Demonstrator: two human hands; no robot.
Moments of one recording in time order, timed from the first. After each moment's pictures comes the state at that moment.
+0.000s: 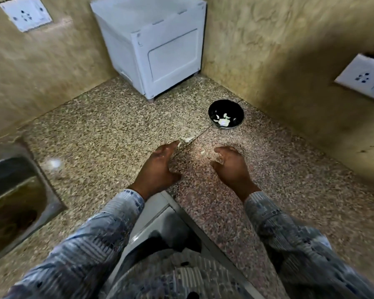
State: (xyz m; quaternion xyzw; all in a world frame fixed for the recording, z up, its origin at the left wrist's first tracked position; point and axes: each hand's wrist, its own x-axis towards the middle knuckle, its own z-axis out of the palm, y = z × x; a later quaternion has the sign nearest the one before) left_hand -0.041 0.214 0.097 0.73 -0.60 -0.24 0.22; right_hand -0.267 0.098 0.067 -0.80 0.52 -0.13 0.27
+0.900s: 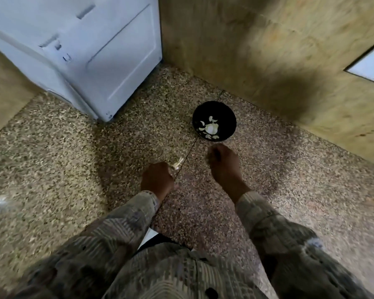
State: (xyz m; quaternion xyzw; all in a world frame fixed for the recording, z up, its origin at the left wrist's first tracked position) left_hand 0.020 0.020 -0.026 0.74 -0.63 -0.24 0.02; right_hand -0.182 -0.020 0.021 -0.59 0.71 -0.20 0.33
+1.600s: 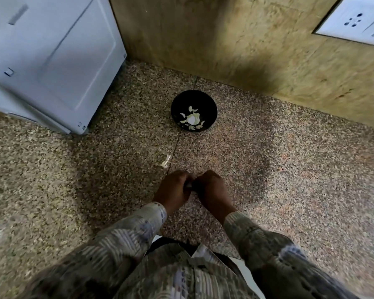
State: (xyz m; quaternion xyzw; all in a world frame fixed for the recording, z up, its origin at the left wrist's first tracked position) left_hand -0.026 0.045 -0.046 0.53 -0.76 -0.35 0.13; right_hand -0.187 0.071 -0.040 -0.62 0.71 -0.06 0.32
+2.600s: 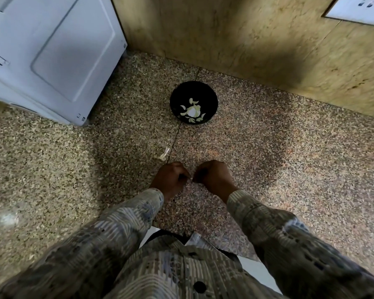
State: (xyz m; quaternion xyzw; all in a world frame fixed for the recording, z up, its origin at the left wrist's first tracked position) left_hand -0.023 0.033 -0.057 0.52 -0.76 -0.38 0.11; right_hand -0.209 0.037 -0.029 -0.53 0.72 -0.04 0.45
